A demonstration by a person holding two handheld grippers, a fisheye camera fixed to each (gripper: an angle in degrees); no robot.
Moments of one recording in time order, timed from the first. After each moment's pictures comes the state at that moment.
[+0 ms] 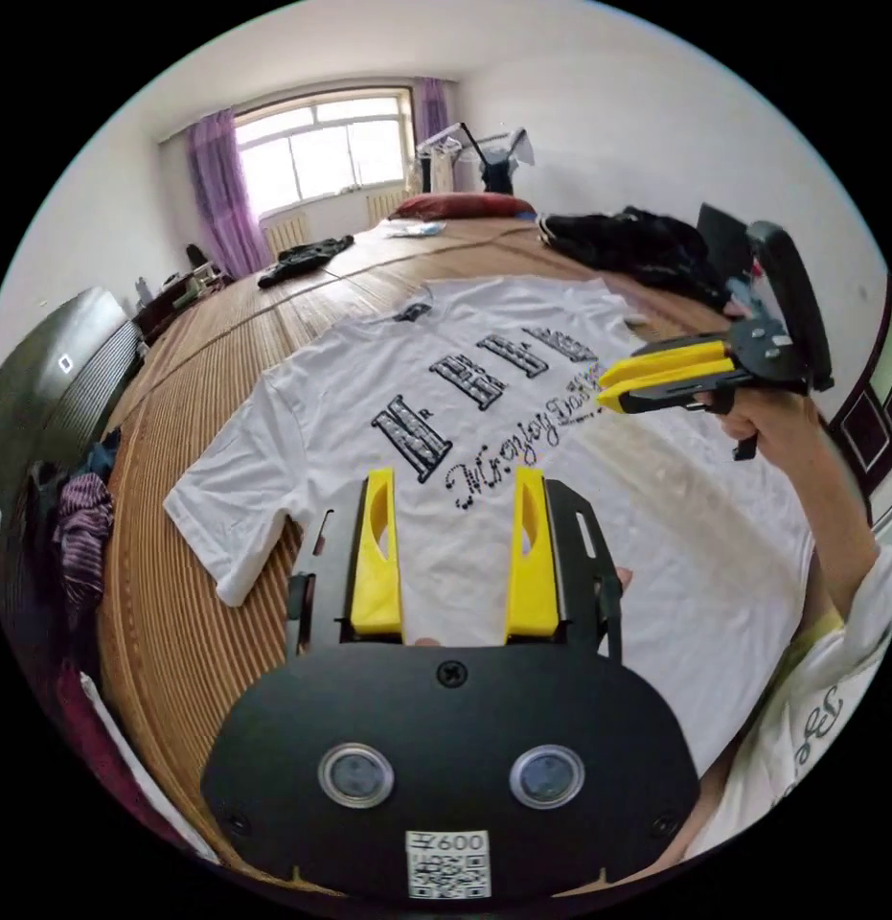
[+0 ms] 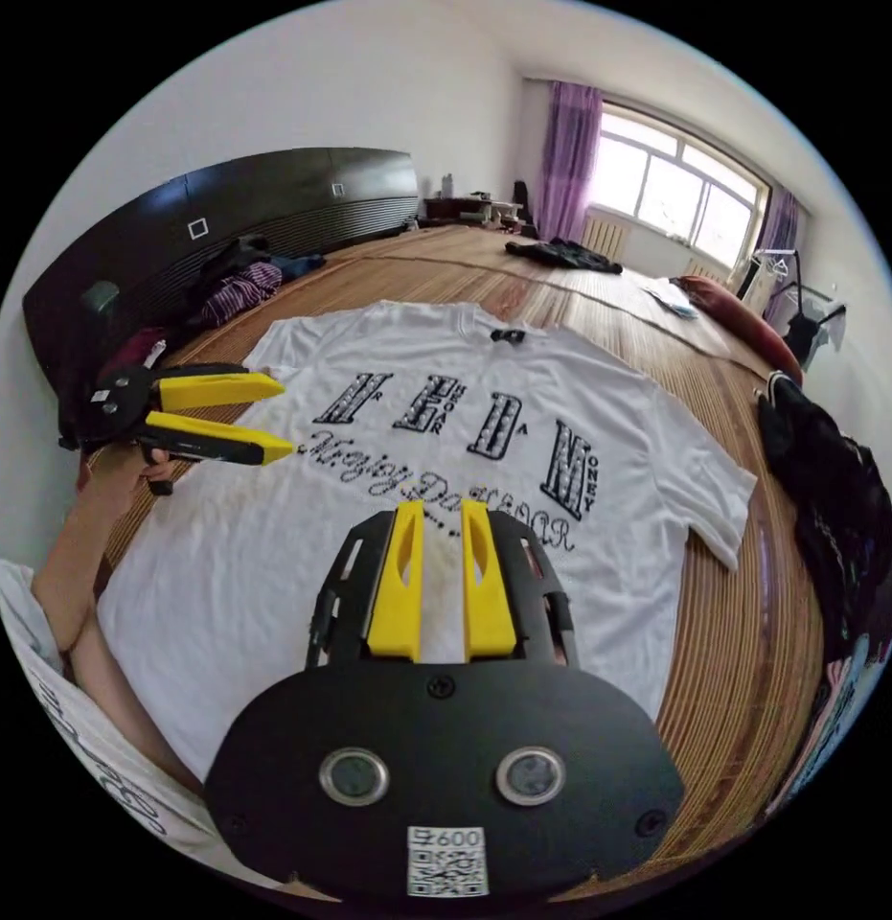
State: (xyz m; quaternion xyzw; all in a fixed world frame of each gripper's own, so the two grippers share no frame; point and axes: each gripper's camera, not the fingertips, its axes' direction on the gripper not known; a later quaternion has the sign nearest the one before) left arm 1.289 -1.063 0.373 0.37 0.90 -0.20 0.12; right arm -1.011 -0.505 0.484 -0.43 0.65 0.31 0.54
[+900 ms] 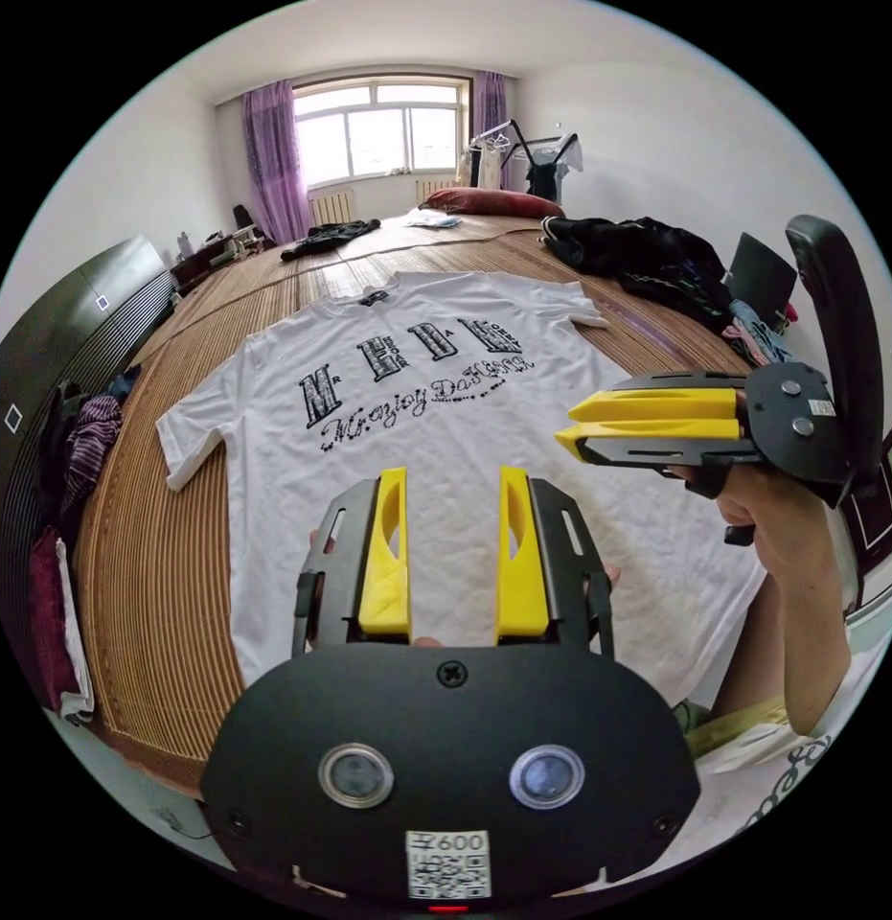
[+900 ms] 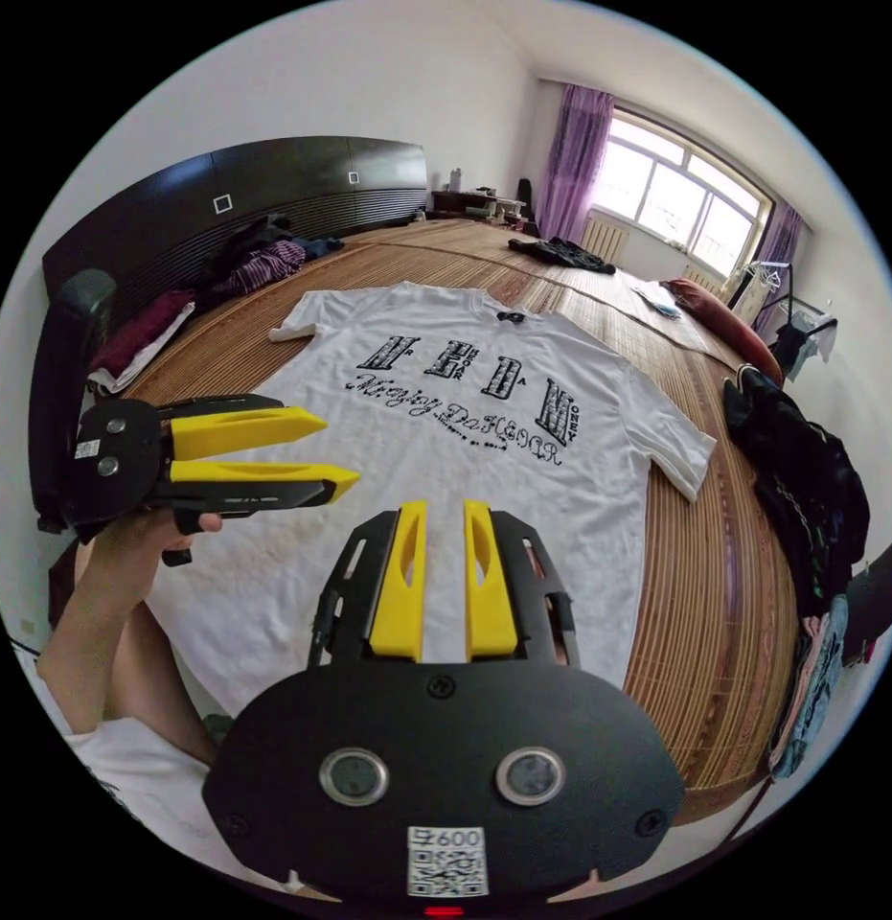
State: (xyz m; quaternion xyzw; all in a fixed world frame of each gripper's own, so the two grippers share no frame) left arm 1.382 -0.850 0.288 0.26 0.94 -0.21 0.11; right arm -1.143 -0.676 0.620 -0.45 0.66 0.28 0.53
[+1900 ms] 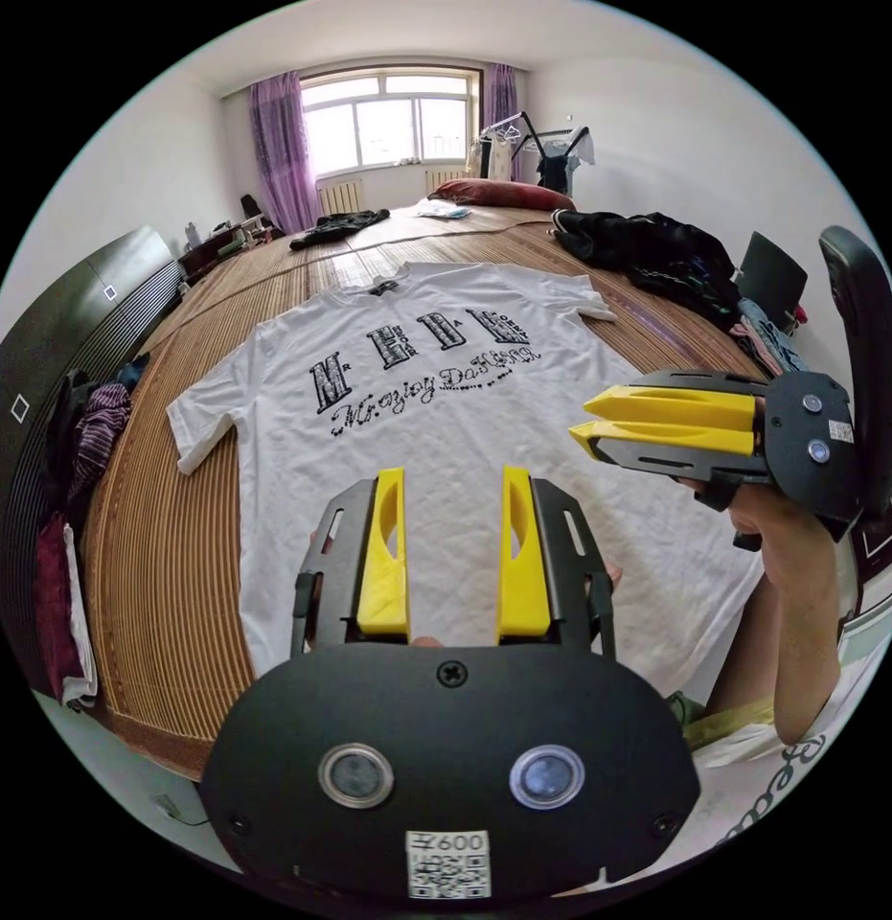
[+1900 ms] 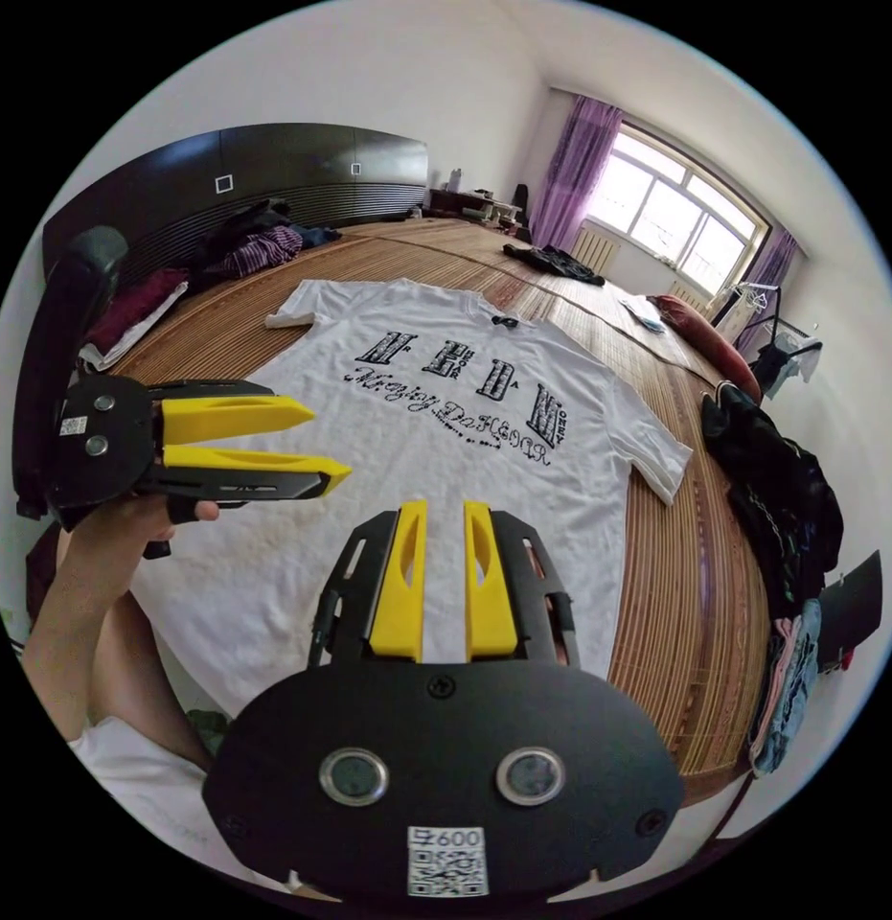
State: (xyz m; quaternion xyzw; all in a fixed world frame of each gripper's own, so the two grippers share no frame) left arm 1.457 -0.767 0.293 0.25 0.94 -0.20 0.12; right arm -1.183 -0.700 0.733 -0.47 0.67 0.26 0.52
